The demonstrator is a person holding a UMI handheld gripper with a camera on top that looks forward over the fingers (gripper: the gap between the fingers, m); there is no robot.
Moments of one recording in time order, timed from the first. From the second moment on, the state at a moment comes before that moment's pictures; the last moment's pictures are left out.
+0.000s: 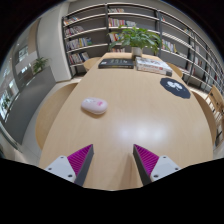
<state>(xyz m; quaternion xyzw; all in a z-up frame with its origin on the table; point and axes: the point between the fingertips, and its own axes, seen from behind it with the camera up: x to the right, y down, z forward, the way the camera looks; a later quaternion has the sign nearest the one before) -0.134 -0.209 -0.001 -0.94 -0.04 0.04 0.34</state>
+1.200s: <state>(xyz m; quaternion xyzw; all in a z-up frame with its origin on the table) -0.177 -0.005 -0.014 -0.94 0.00 0.03 0.33</state>
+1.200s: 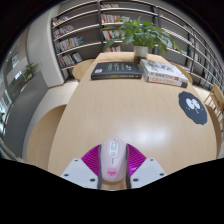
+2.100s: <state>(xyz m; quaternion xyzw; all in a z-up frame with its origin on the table) 0.198 0.161 0.018 -0.93 -0.01 0.01 0.36</state>
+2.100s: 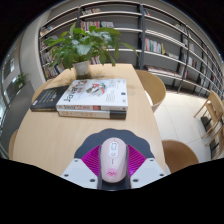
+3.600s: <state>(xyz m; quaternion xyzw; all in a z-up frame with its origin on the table) -0.051 -0.154 0.229 -0.89 0.00 -0.02 0.45</state>
